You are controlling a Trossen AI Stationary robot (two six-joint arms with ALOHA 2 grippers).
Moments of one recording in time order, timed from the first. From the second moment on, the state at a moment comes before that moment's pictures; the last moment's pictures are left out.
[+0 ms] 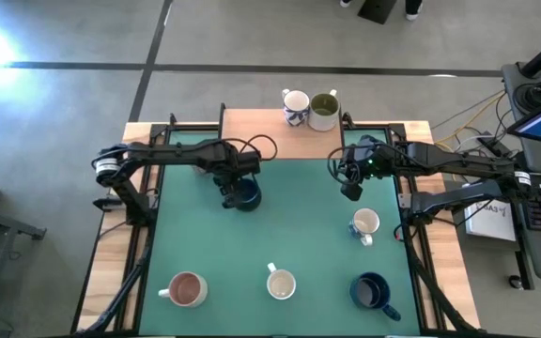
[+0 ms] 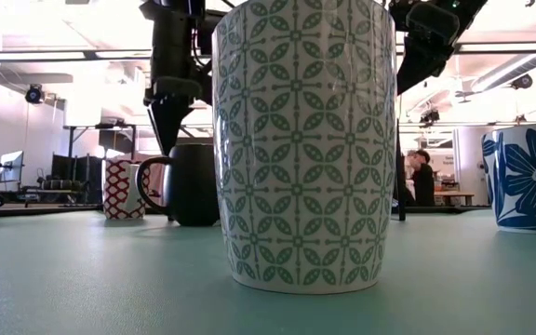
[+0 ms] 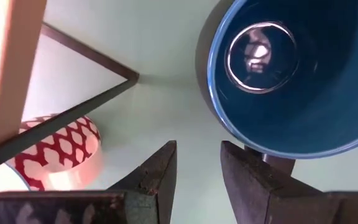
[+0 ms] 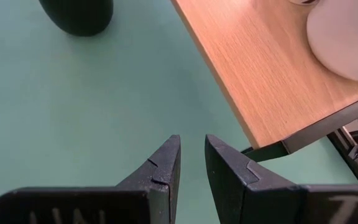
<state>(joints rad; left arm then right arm) 0.21 1.70 1.37 -1.21 -0.16 -0.28 -0.20 1.05 1.00 -0.81 0.18 0.11</state>
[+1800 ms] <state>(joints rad) 0.21 1.79 1.38 -1.09 -0.11 -0.22 -0.20 1.05 0.94 -0.83 0.18 0.07</state>
